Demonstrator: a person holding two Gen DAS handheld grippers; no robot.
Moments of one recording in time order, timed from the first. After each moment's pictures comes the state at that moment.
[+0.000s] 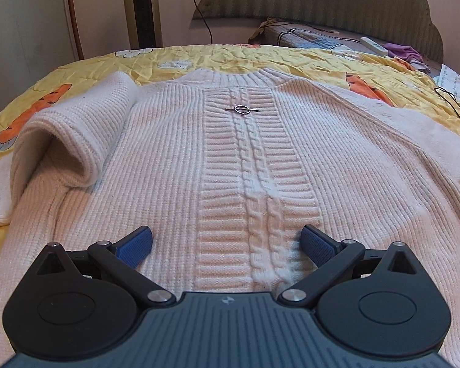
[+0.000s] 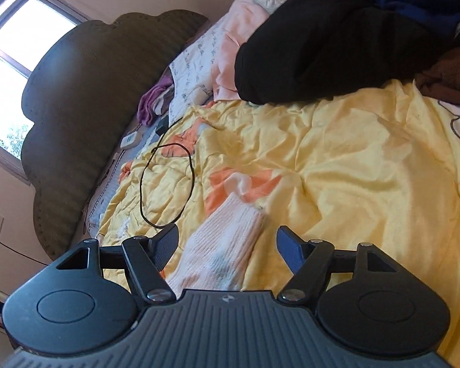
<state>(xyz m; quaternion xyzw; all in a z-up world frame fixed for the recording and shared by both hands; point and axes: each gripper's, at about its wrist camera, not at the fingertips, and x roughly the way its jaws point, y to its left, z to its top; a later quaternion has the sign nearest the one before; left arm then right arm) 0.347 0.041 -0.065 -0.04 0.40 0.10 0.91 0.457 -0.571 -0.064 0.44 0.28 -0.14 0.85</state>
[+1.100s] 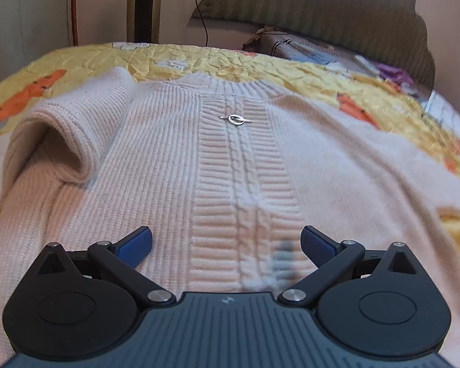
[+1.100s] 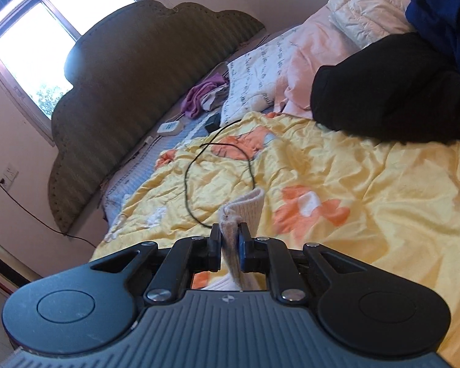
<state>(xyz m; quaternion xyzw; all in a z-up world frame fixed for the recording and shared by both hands) 0.345 0.062 -0.050 -0.14 0.38 0.06 0.91 0.487 -0.519 -0.017 0.35 0.26 -0.07 0.90</state>
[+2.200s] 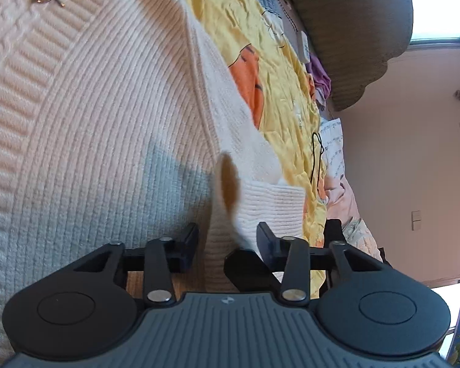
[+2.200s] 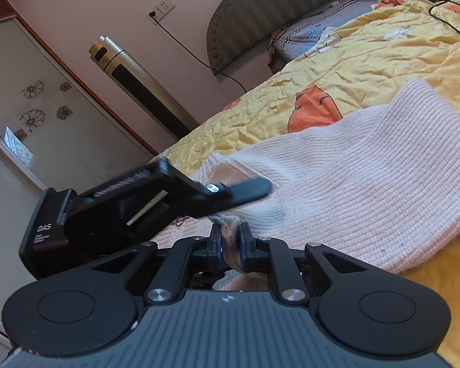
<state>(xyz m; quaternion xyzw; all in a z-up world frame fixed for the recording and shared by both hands) 0.497 0.006 -0.097 -0.47 0.48 -0.15 0.72 0.474 -0.221 -0.070 0.26 0.38 0.28 0.84</state>
